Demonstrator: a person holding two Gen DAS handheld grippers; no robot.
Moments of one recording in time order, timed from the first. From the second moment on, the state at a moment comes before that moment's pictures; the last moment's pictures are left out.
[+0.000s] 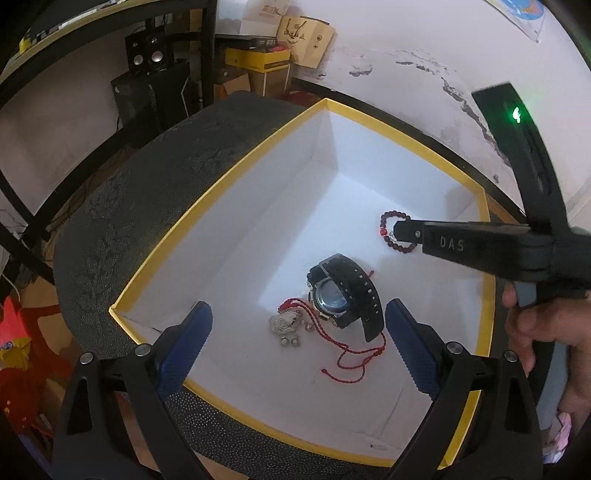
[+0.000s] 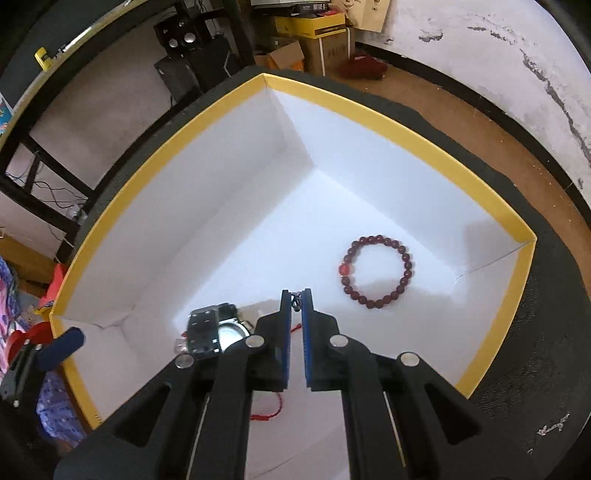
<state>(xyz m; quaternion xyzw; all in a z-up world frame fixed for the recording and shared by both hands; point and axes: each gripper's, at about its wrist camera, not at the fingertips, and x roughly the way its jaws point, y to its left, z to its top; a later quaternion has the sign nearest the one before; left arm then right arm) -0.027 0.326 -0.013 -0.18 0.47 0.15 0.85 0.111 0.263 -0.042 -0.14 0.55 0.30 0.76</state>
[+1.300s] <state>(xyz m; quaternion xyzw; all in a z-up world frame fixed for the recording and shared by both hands) 0.059 -0.046 -0.027 -0.01 0.48 -0.10 0.87 0.009 -0.246 -0.018 0.04 0.44 -0.03 0.90</state>
